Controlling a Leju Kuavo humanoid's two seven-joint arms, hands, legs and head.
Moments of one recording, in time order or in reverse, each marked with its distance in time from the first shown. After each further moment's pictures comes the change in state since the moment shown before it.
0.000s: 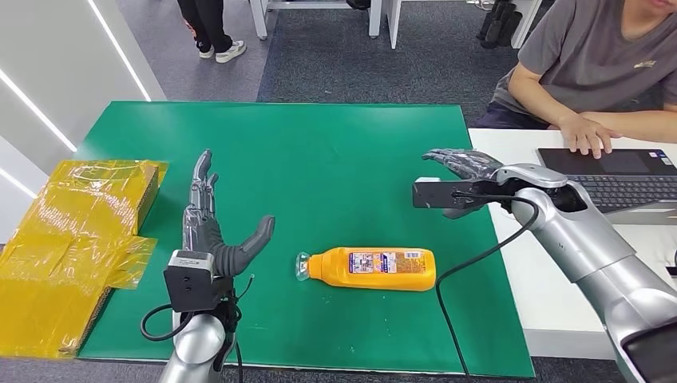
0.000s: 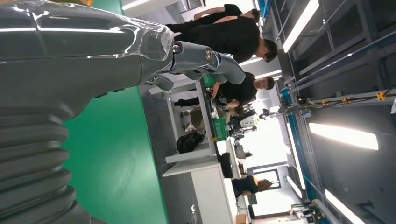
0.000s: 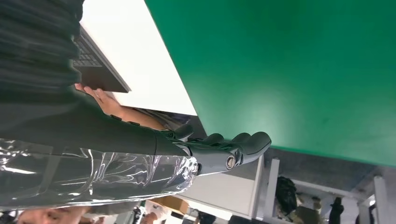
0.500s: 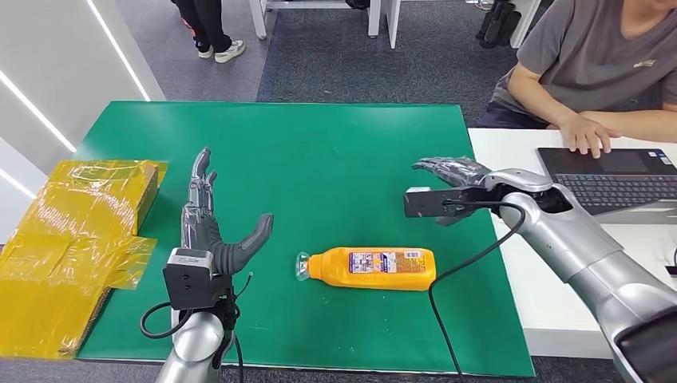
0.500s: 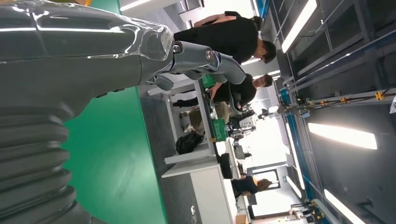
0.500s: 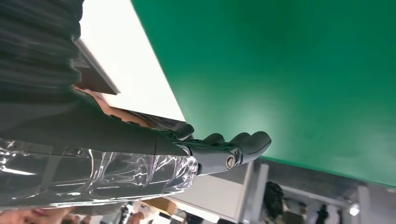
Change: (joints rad) left arm -0.009 0.008 0.000 0.005 0.002 0.003 0.000; right arm -0.031 0.024 0.121 0.060 -0.041 -0.053 -0.037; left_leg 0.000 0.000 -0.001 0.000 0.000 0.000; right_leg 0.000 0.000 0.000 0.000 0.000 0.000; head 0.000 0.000
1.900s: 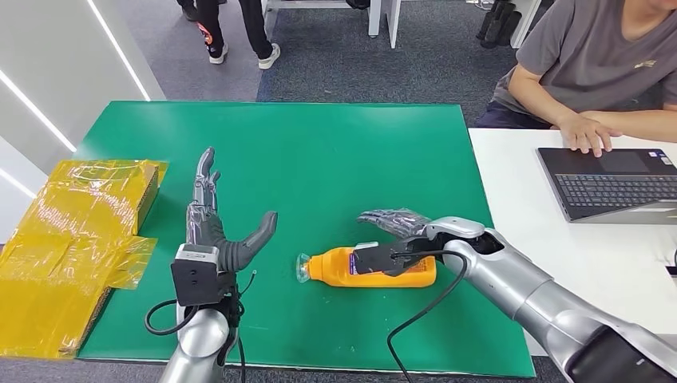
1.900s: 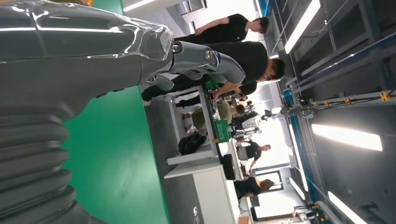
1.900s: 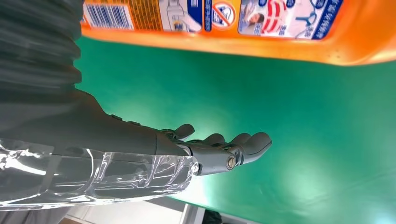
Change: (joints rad) left arm -0.016 -0.014 -0.001 0.037 -0.004 0.015 -0.003; right arm 0.108 0.140 0.157 0.047 -0.073 -0.089 -0.036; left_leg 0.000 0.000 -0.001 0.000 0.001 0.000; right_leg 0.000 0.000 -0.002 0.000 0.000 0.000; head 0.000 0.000
